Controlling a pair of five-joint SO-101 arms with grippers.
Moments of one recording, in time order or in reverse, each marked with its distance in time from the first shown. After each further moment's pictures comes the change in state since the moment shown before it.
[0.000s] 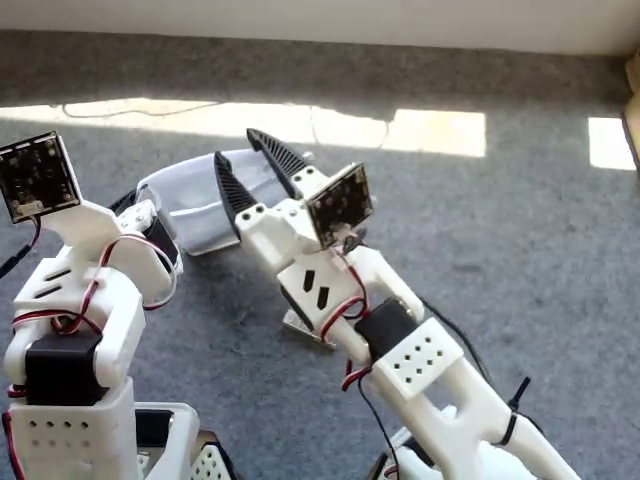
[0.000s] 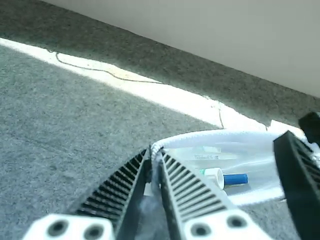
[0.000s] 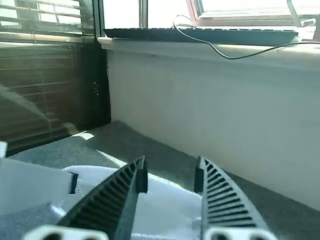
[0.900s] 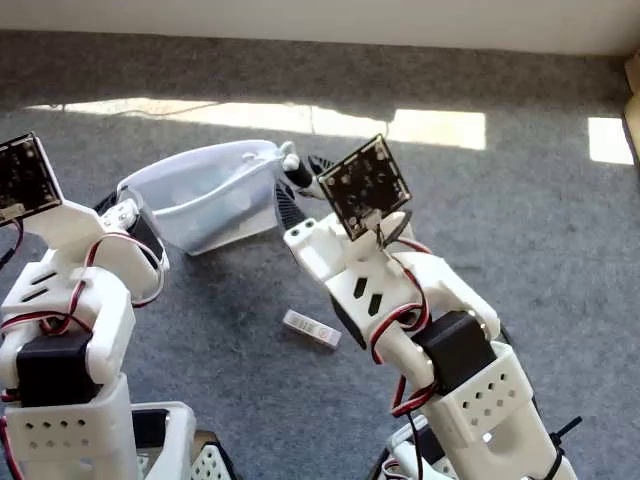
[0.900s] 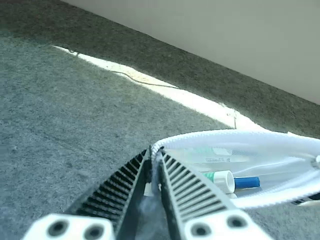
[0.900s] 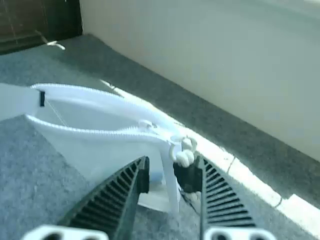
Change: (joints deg) left arm -5.1 0.1 0.0 0.0 0.0; right arm 4.9 -8.4 -18.6 50.0 8.9
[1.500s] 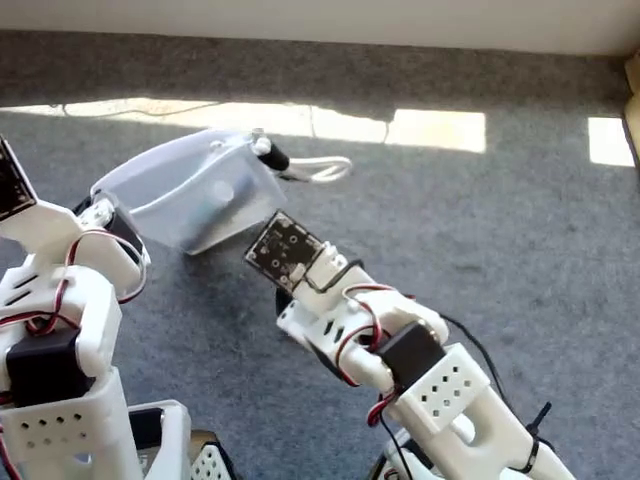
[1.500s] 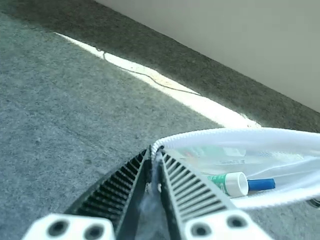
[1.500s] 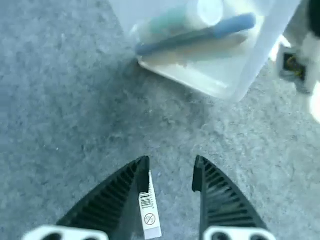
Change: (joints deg) left arm -6.1 0.5 0.0 0.0 0.9; right arm -7.5 -0.9 19.3 7.8 9.9
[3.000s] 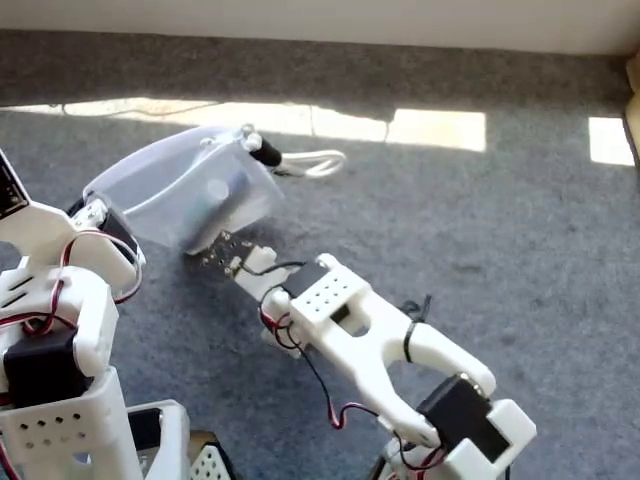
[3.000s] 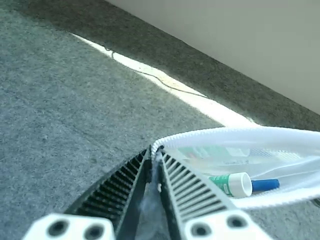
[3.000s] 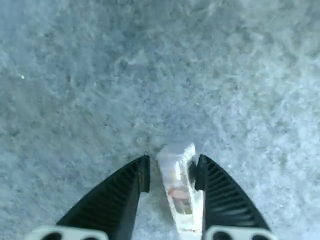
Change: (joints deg) left arm -0.9 0.0 0.3 0.0 0.0; right arm -1.8 49.6 -12.5 -0.4 1.9
